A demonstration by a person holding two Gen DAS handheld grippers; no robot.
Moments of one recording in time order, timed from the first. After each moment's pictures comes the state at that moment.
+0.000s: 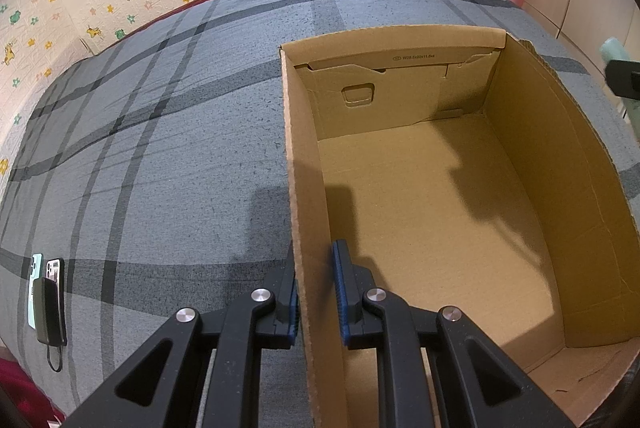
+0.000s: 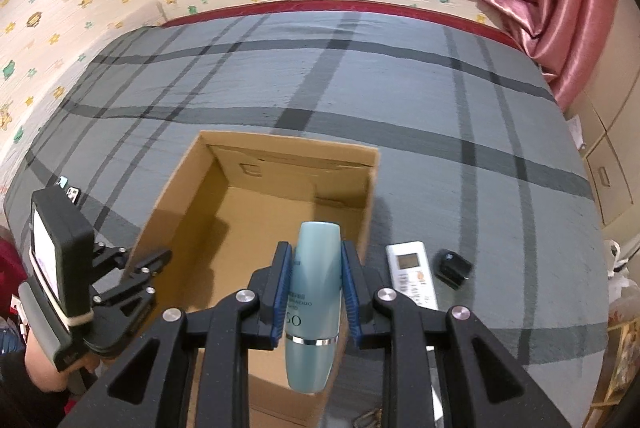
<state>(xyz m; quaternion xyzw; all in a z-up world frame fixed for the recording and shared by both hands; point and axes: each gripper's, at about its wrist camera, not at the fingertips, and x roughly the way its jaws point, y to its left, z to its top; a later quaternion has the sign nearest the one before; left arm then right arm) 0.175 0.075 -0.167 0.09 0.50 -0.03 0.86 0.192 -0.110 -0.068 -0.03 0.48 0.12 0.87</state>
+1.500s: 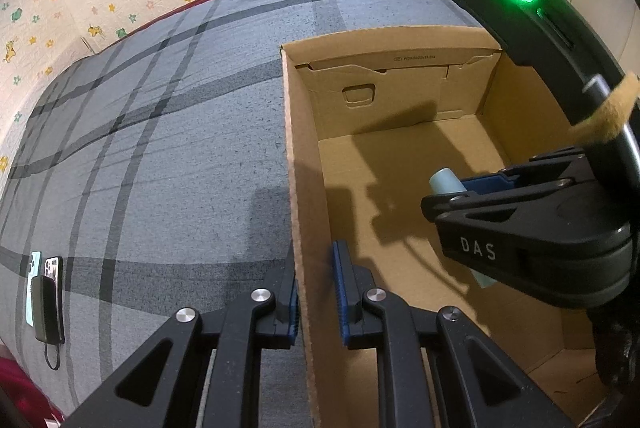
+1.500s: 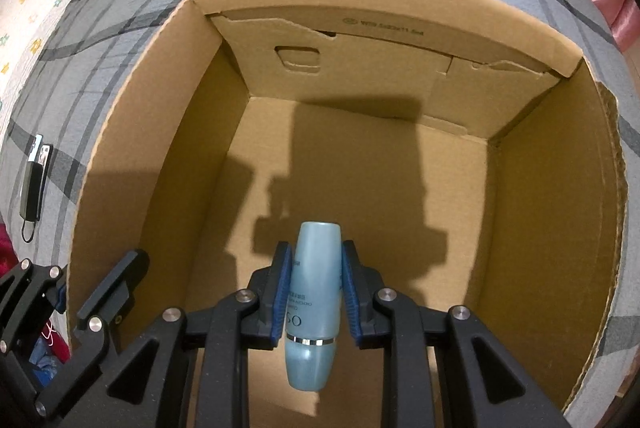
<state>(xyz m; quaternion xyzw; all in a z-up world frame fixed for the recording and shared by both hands) 0.175 0.077 -0.168 0.08 0.50 -0.03 0.86 0.249 -0.023 -0.198 -0.04 0.62 0.13 0.77</state>
